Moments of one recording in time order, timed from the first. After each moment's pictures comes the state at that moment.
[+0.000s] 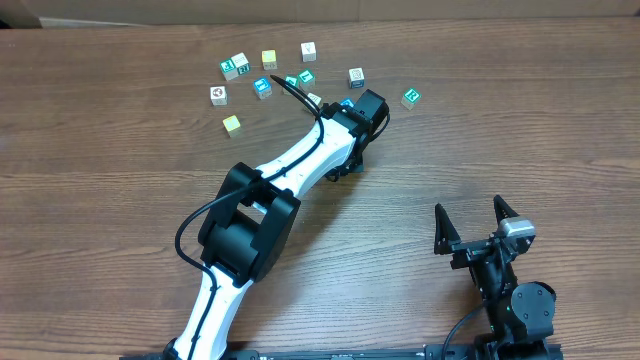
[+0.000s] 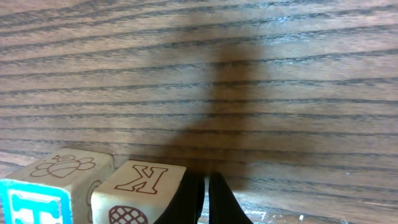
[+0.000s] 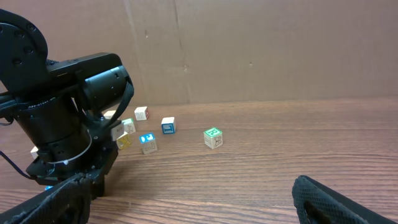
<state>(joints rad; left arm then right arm) -0.63 2.29 1.79 -0.95 -0.25 -0.70 0.13 0.01 0.02 -0.03 -0.05 0.12</state>
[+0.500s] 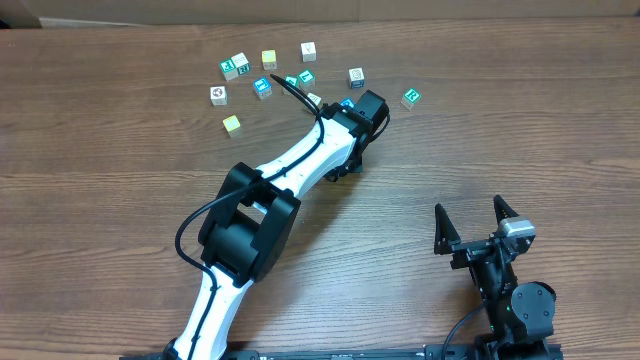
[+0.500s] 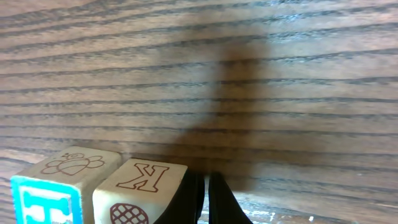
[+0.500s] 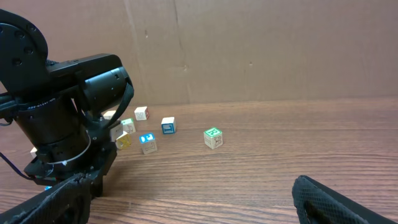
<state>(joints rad) -0.63 2.29 1.79 -0.97 -0.27 -0.70 0.13 0.01 0.02 -0.03 -0.05 0.12</state>
